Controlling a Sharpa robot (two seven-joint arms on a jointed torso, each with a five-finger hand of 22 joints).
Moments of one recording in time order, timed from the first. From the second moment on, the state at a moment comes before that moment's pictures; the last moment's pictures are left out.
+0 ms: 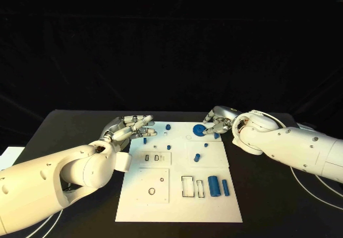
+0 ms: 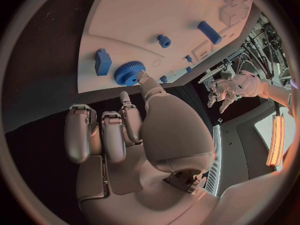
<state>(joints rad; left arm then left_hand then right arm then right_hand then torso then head) 1.16 -0.87 0.01 1.66 0.04 -0.39 0.38 1.43 -0.07 0.08 0.17 0.11 0.98 0.21 0.10 0.07 1.08 0.15 0.12 0.07 1.18 0.10 0.21 0.22 0.17 1.01 0.21 0.26 0.13 1.24 -0.76 0.01 1.28 -1.40 -0.26 -0.19 1.30 -0.07 0.06 0.01 0.26 0.95 0.15 0.10 0.07 1.42 0.06 1.35 1.31 1.47 -0.01 1.54 1.31 0.08 1.41 0.10 1.44 1.29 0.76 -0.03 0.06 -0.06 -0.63</state>
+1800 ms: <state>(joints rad) 1.16 -0.87 0.01 1.66 0.04 -0.38 0.38 1.43 -0.07 0.08 0.17 0.11 0.98 0.21 0.10 0.07 1.08 0.15 0.12 0.07 1.18 0.10 0.21 0.23 0.17 1.01 0.21 0.26 0.13 1.24 -0.67 0.01 1.22 -1.44 -0.21 -0.23 1.37 -0.01 0.12 -0.02 0.11 1.04 0.14 0.15 0.08 1.45 0.04 1.39 1.31 1.47 -0.03 1.54 1.31 0.07 1.43 0.08 1.45 1.31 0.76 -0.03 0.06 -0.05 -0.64</state>
